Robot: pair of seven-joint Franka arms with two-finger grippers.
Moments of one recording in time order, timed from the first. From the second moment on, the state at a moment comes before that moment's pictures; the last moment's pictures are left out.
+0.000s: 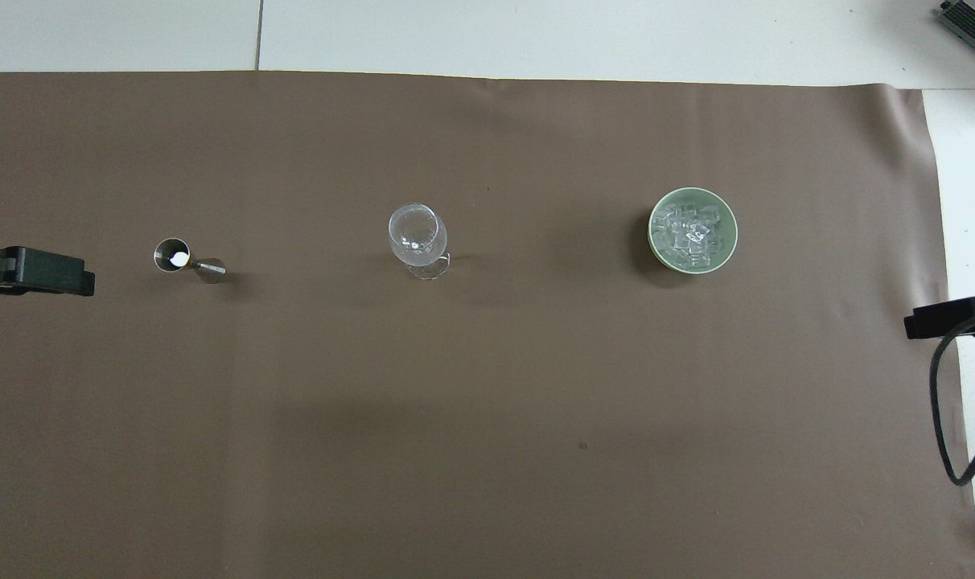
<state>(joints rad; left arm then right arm) 0.02 -0.12 -0.07 -1.65 -0.06 1.57 0.00 -0.05 -0.15 -0.03 -1.72 -0.04 1.53 -0.13</state>
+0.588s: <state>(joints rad) 0.02 -0.11 -0.07 -1.66 -0.06 1.60 0.00 -0.05 -0.15 -0.03 -1.72 -0.04 1.53 -0.13</state>
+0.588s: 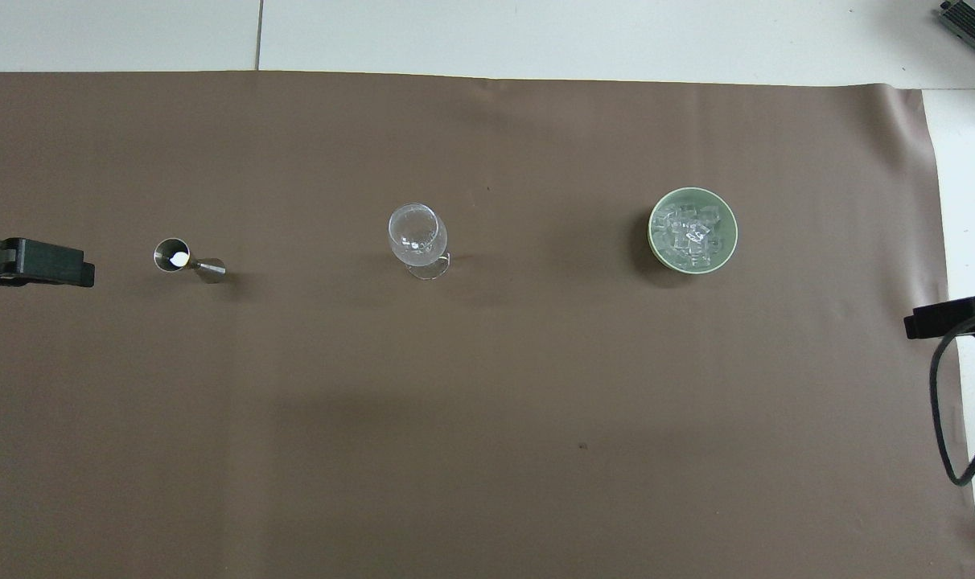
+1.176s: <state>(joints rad) 0.02 -0.08 -0.06 -1.66 -0.06 1.65 -0.03 -0.05 -0.15 -0.03 -1.72 -0.04 1.53 -0.13</state>
